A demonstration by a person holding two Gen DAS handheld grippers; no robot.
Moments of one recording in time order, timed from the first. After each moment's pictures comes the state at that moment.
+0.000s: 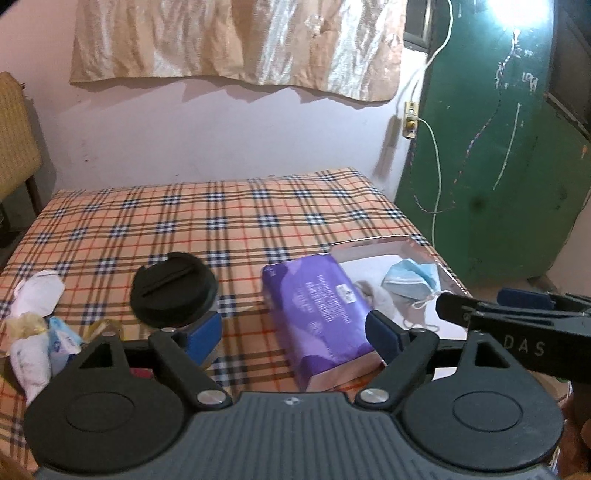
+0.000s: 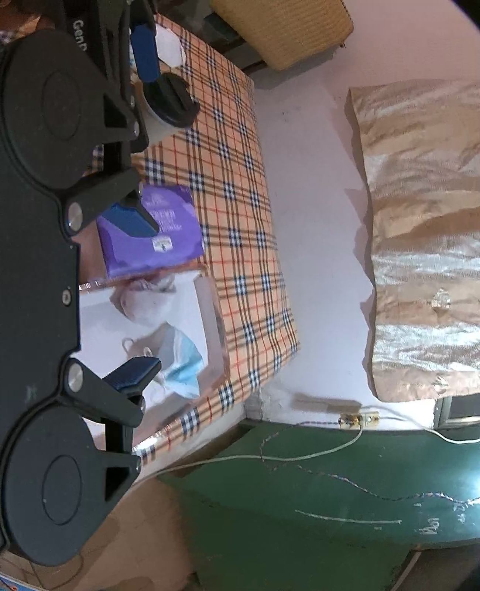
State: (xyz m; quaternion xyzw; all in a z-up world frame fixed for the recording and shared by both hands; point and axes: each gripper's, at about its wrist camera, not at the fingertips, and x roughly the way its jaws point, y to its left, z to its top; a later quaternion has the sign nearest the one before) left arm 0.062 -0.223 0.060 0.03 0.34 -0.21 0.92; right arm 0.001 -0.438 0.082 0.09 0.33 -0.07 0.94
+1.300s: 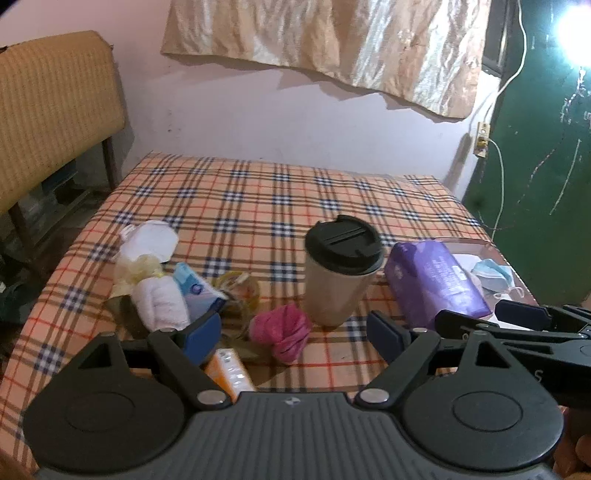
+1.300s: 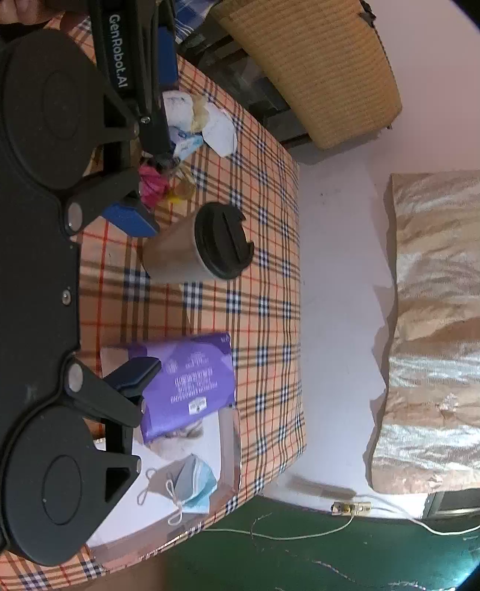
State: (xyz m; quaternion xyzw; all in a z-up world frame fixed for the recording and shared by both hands) left arm 0.045 -0.096 0.055 -0.01 0.35 -0.12 0.93; right arm 0.000 -0.307 0.072 0.06 0.35 0.03 0.93
